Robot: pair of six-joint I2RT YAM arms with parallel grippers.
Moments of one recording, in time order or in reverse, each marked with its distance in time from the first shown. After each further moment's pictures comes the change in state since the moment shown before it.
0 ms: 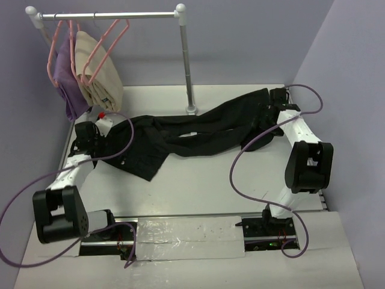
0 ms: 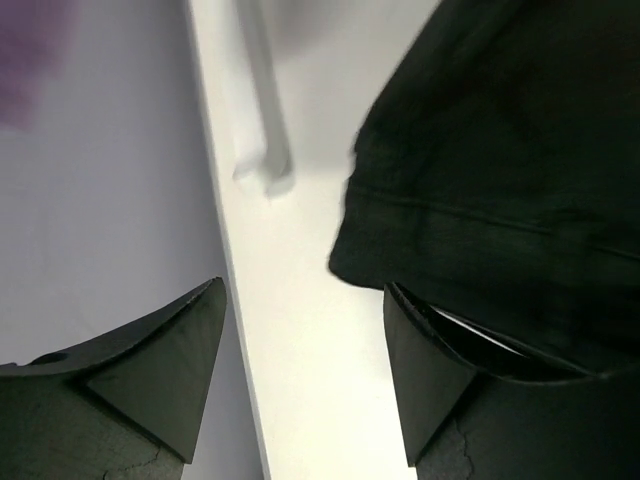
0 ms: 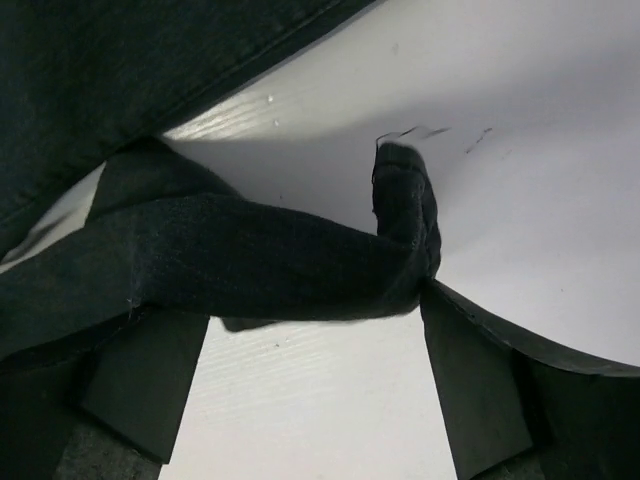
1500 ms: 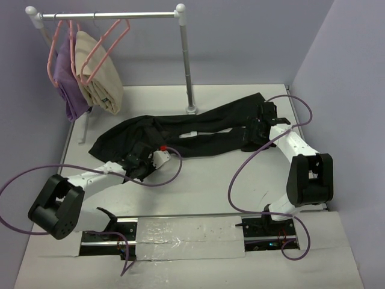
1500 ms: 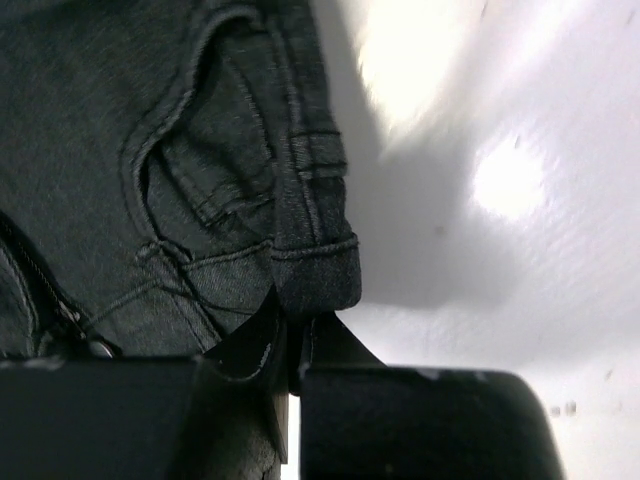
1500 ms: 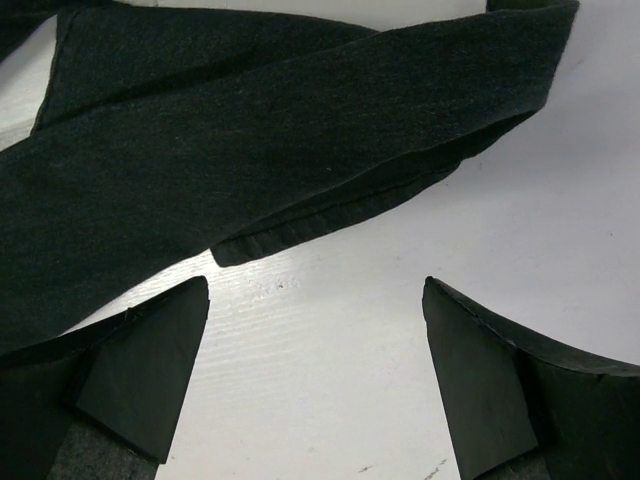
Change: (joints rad) left arm -0.712 0.030 -0.077 -0.256 0.151 -0.167; right arm 0.157 -0.150 -0.238 0.076 0.095 0.003
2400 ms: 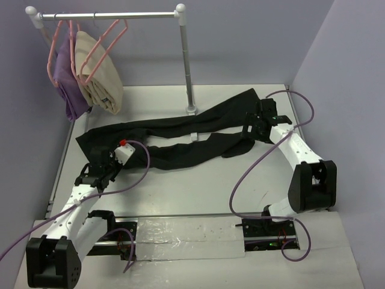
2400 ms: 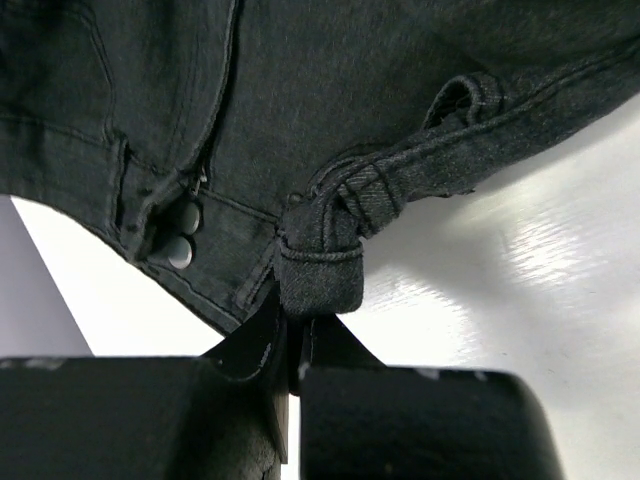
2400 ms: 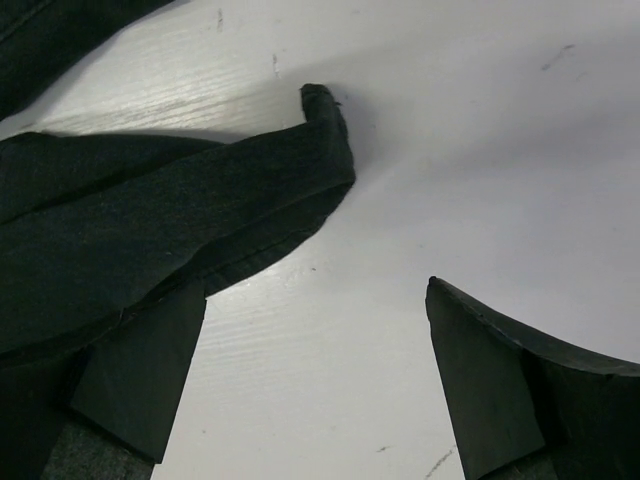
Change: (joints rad) left arm 0.478 -0.486 -0.147 -0.122 0.036 0.116; right arm 0.039 -0.039 0.050 -0.048 -0.008 0.028
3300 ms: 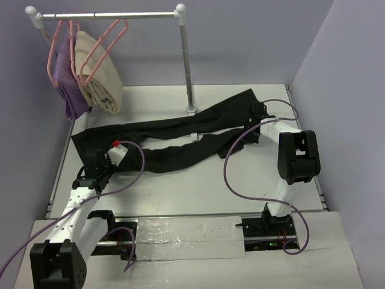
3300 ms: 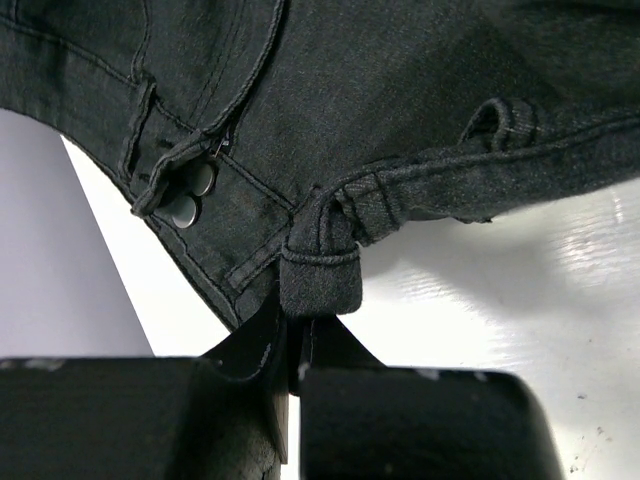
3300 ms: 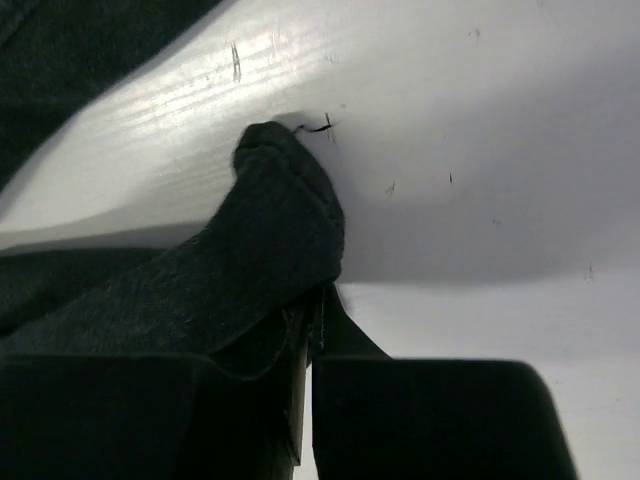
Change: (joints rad) left arm 0.074 -0.031 -0.036 0.012 -0.113 0.031; right arm -0.032 0.316 0.020 0.198 -0.156 0.111
